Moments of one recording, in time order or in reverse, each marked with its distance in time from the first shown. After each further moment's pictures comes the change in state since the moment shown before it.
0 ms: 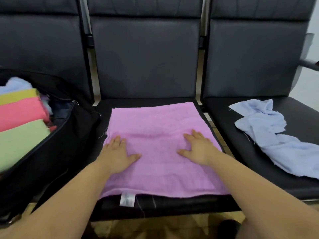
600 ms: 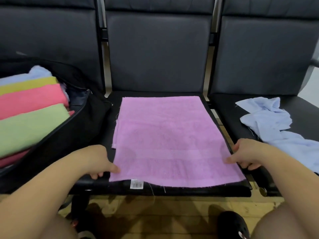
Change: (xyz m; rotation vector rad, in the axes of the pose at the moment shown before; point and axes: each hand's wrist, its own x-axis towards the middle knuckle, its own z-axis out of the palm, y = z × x) left_hand -0.062 -0.057 -0.013 -0.174 -0.214 -0.121; right_hand -0.063 0.064 -0.038 0.229 -0.164 0.415
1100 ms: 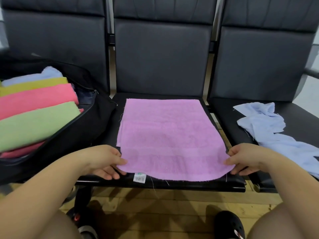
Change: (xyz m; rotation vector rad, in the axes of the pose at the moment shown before) left_hand -0.022 -0.005 0.013 -0.710 -0.207 0.087; right_hand -0.026 0.010 0.008 0.212 -0.118 -0.113
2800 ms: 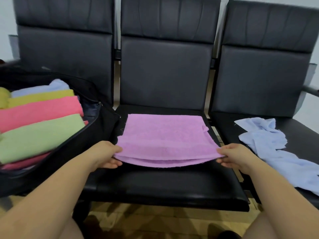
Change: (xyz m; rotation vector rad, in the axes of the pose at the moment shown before) left_hand 0.038 0.011 -0.025 -0.291 0.349 0.070; right_hand 0.044 -0.025 0.002 0.575 0.236 -0.114
